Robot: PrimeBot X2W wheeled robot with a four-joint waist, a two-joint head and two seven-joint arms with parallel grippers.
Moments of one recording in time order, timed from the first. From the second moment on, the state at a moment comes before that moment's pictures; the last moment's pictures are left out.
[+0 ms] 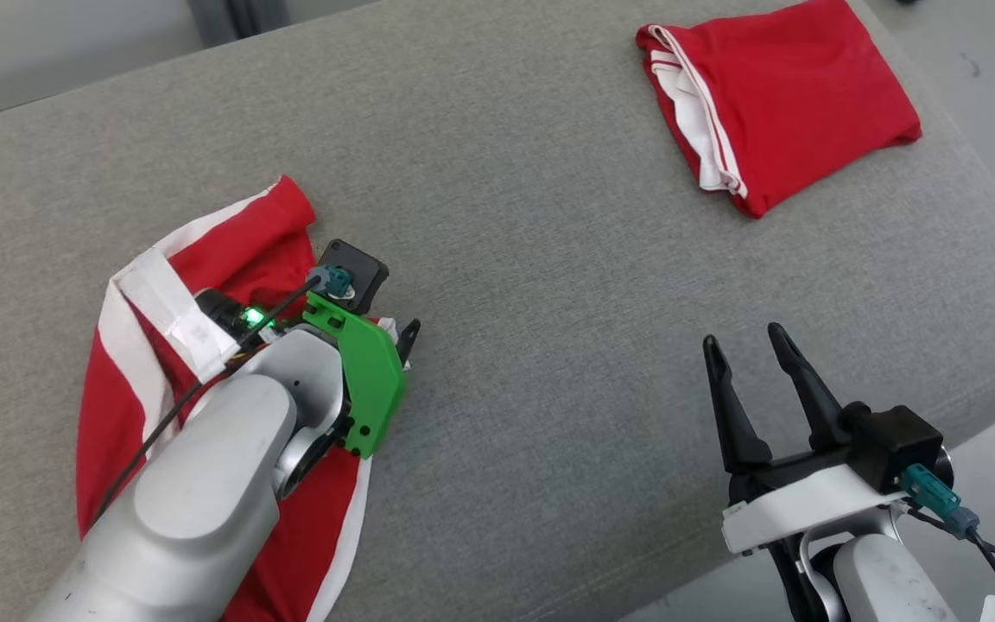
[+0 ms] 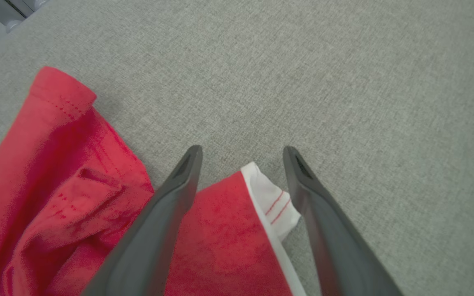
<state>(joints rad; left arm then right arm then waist) -0.68 0.29 -0.75 0.46 -0.49 -0.07 0.39 -0.09 -0.05 0.14 0.13 0.20 0.13 -0.26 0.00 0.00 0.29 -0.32</state>
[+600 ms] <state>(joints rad) -0.69 0.36 -0.81 0.48 -0.52 -0.11 0.48 -0.08 -0.05 0.12 0.13 0.20 0.13 -0.26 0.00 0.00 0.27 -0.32</state>
